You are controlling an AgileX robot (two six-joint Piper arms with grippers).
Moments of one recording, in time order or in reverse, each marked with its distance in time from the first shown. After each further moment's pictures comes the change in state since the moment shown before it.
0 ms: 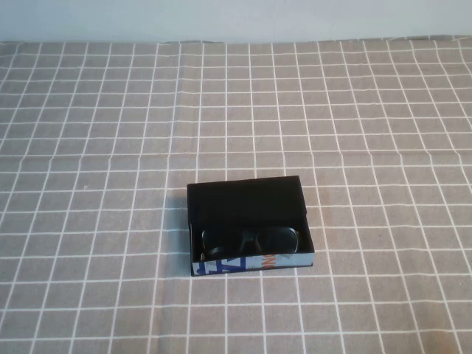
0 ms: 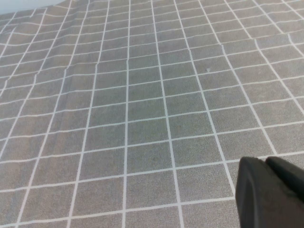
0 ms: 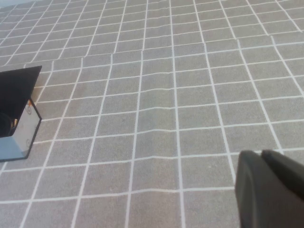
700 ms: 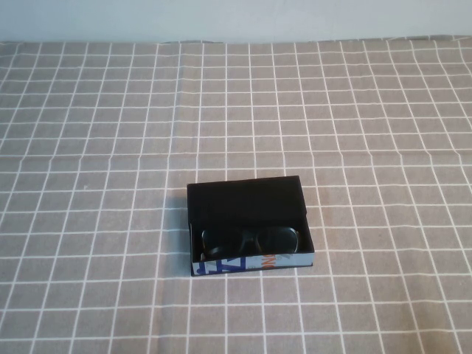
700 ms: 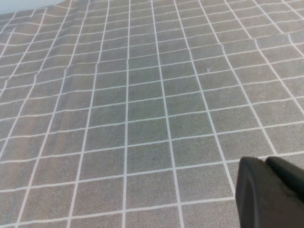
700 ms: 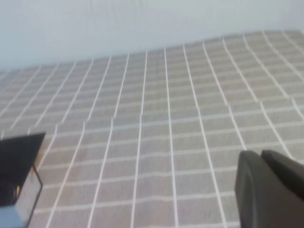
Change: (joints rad) right arm 0.000 0.000 0.000 0.000 -0.180 0.000; left arm 0.000 0.000 0.000 0.000 0.000 0.000
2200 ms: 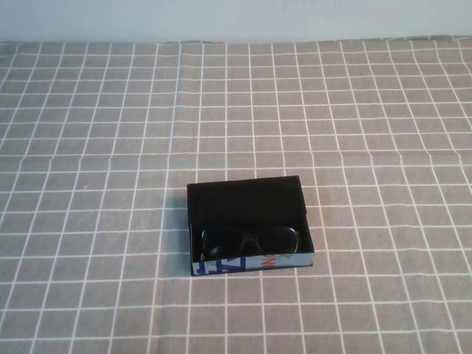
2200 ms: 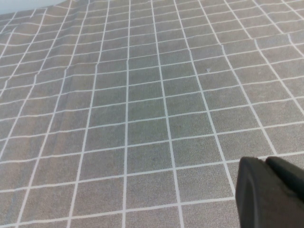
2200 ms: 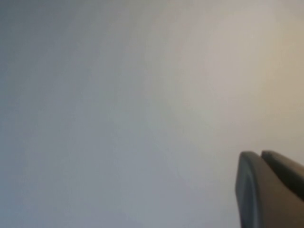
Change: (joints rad) right arm 0.000 0.177 -0.646 -0.040 -0.225 0.207; left arm 0.000 0.000 0.000 0.000 0.000 0.000
